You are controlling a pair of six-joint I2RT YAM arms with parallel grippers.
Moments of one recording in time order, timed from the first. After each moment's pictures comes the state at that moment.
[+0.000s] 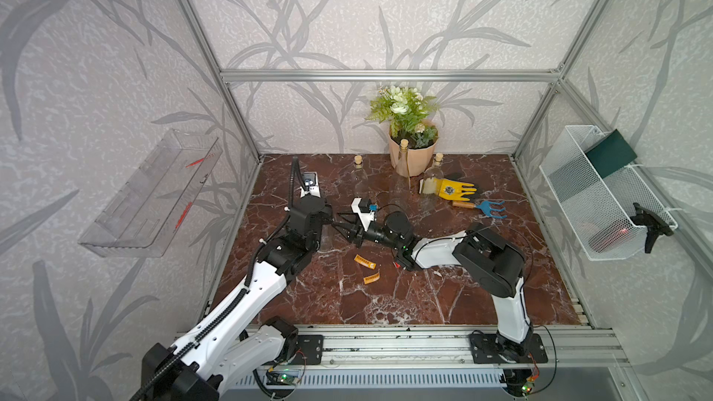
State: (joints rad) left arm -0.49 0.98 0.82 -0.20 -0.56 -0.15; right arm 0.90 2.04 1.05 1.12 -0.36 0.19
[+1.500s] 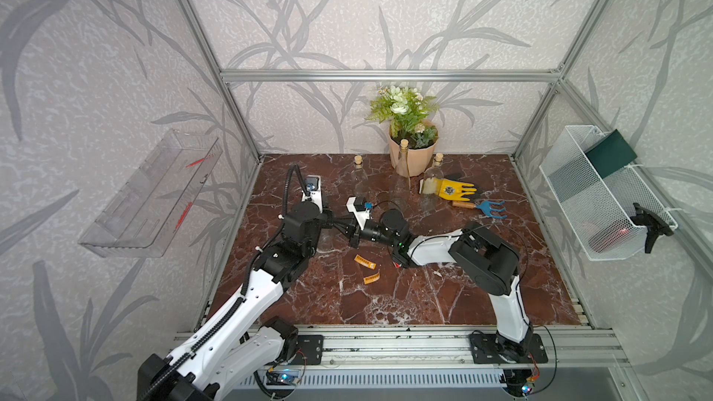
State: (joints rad) left arm -0.48 0.92 0.76 -0.13 -0.46 -0.06; right arm 0.90 2.08 1.11 1.09 -0.43 0.24
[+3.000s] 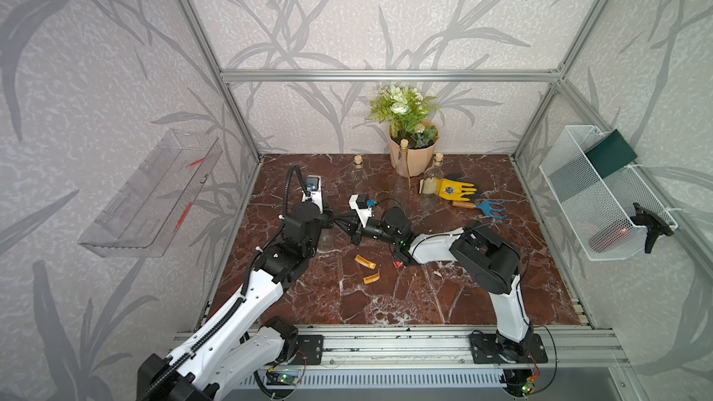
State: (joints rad) left arm -0.48 0.92 0.76 -0.13 -0.46 -0.06; right arm 0.87 2.08 1.11 1.09 -0.43 0.25
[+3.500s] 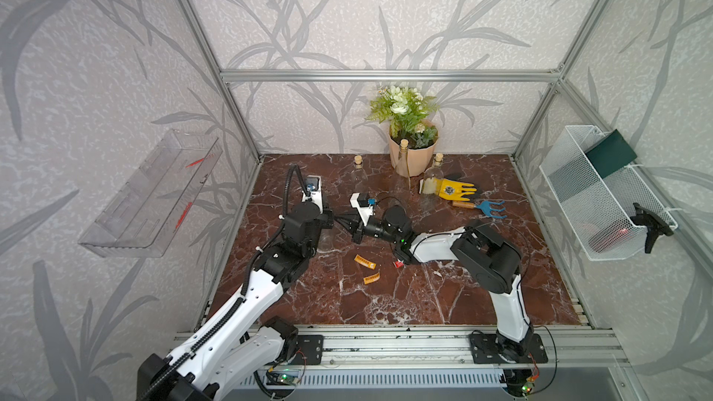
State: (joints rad) left arm -0.48 0.92 0.76 -0.13 -0.46 -0.06; right arm 0.86 2.07 1.11 1.07 -0.42 0.24
